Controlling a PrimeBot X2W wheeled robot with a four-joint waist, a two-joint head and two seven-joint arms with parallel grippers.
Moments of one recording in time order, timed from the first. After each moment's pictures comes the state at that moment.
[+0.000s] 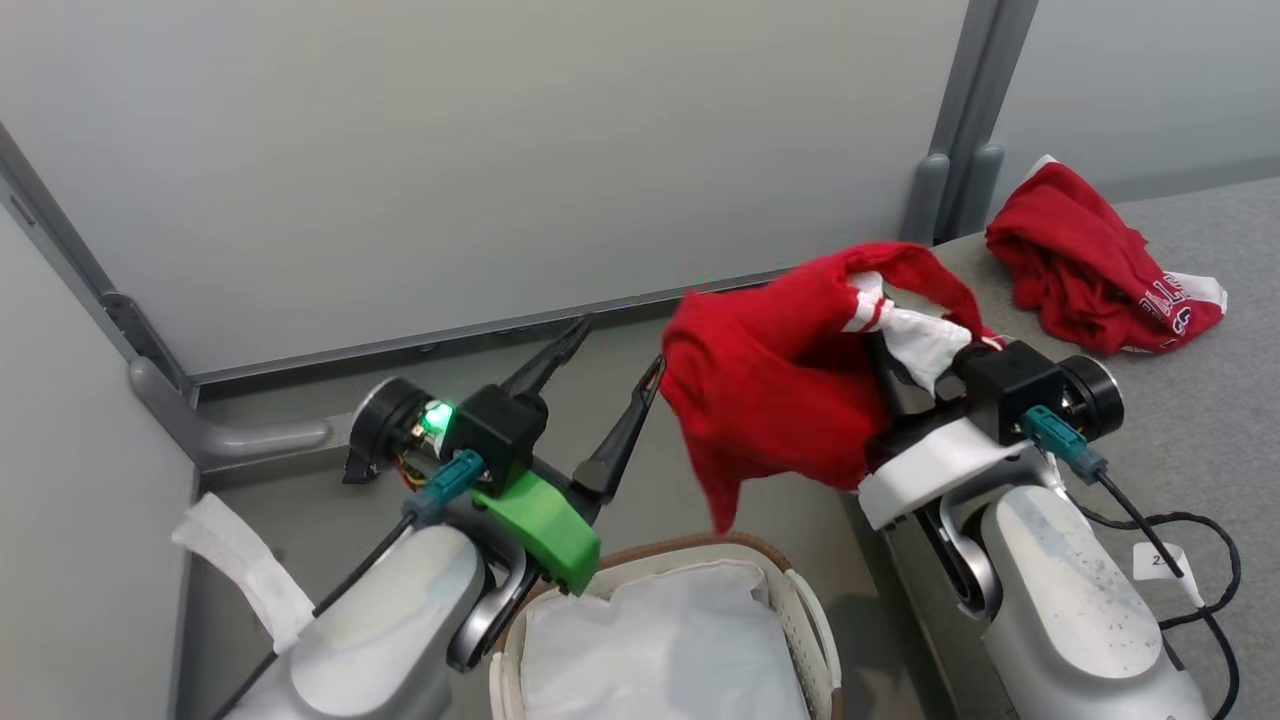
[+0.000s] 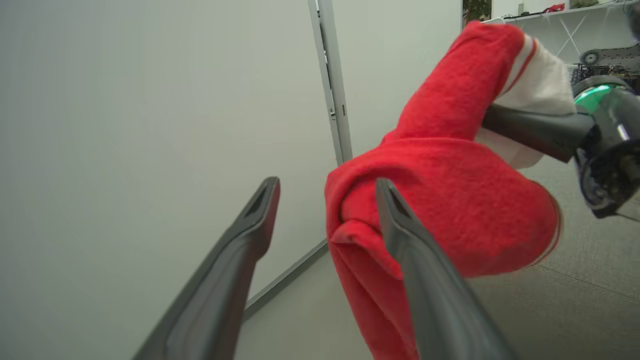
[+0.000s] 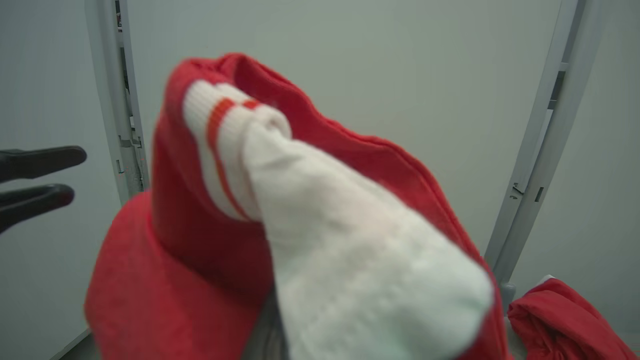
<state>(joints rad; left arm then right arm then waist) -0.58 0.28 -0.86 0.34 -0.52 -0.04 -0.25 -0.42 -0.05 0.22 0.33 0.11 0.13 -0.26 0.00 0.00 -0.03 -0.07</state>
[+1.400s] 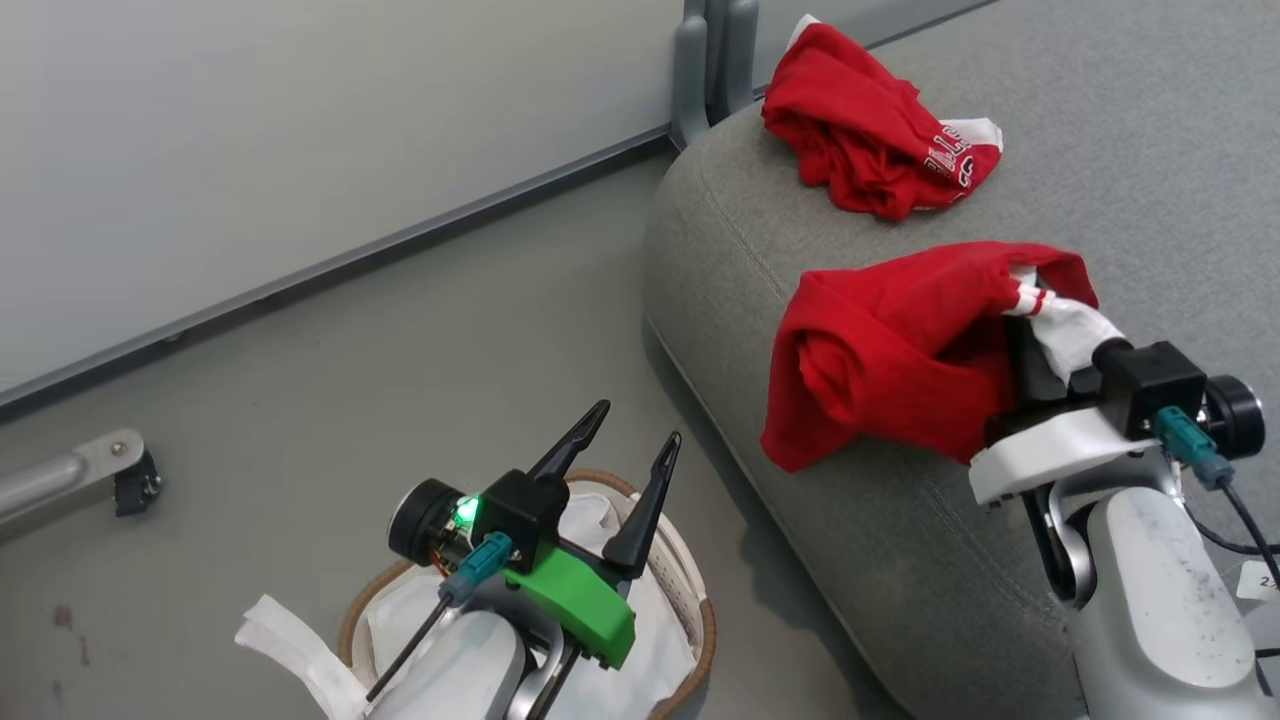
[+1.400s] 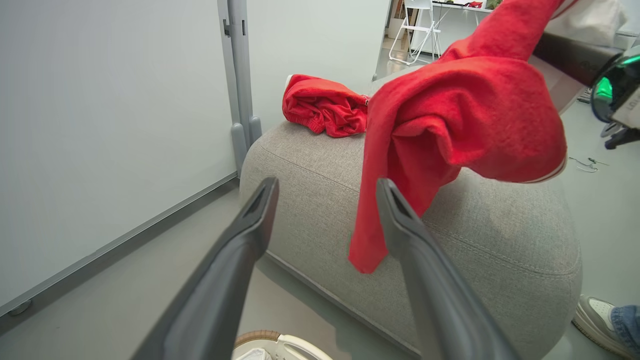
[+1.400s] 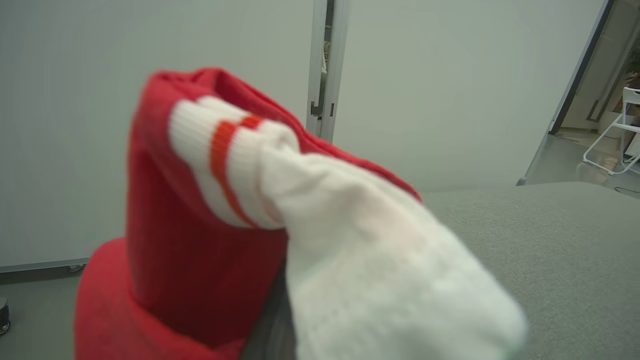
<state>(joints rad) -0.34 0.08 -0.62 0.40 -0.33 -0.13 -0.26 -0.35 -0.05 -0.03 0.27 0.02 0.13 -0.26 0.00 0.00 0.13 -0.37</state>
